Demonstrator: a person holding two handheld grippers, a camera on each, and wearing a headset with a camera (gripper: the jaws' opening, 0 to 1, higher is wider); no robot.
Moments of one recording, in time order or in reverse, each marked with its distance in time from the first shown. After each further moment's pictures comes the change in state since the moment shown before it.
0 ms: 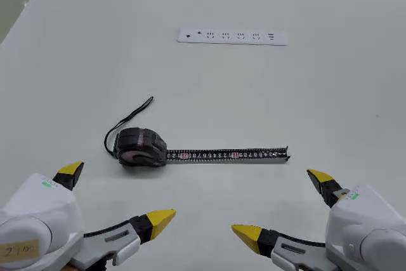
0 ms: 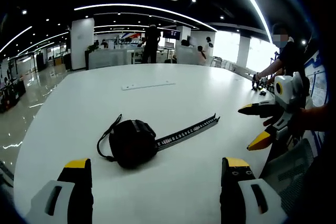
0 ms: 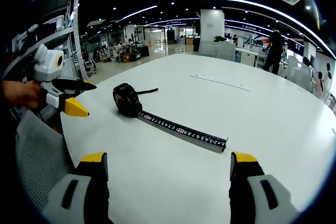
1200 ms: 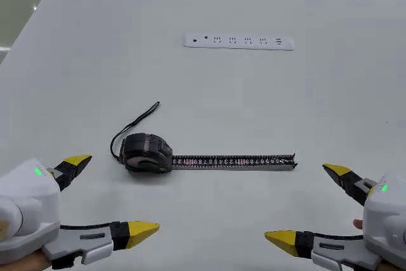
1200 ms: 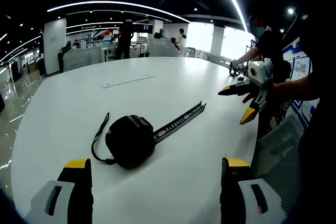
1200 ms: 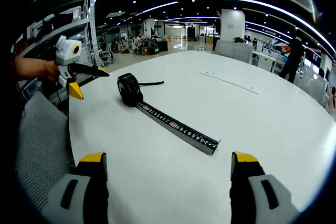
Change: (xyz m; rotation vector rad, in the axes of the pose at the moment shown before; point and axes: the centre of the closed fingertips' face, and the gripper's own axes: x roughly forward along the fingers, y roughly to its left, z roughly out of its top) left arm 0.004 0.007 -0.007 0.119 0.050 -0.207; right arm 0.004 -0.029 -0.010 -0.105 0.036 0.122
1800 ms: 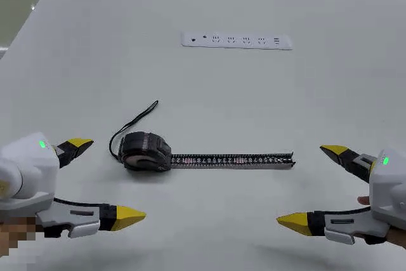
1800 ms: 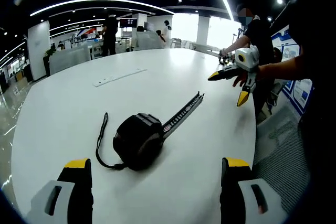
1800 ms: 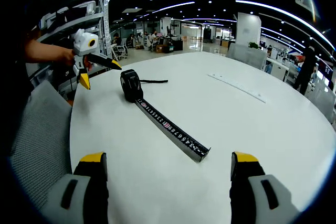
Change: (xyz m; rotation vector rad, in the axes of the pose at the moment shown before) left arm 0.011 0.027 -0.002 0.104 0.069 -0.106; right arm 0.007 -0.027 0.001 -0.110 0.003 0.114
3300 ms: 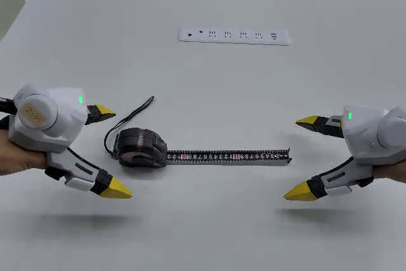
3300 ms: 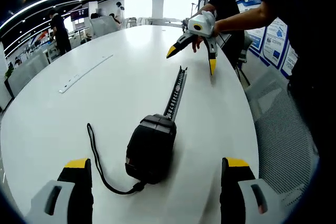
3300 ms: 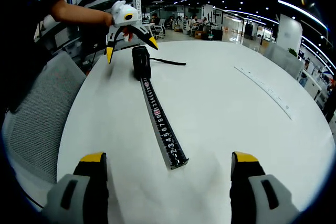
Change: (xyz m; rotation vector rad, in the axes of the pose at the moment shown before) left arm 0.044 0.025 0.004 0.273 0.191 -0.261; right arm 0.038 -0.038 -0.012 -0.210 0.134 0.273
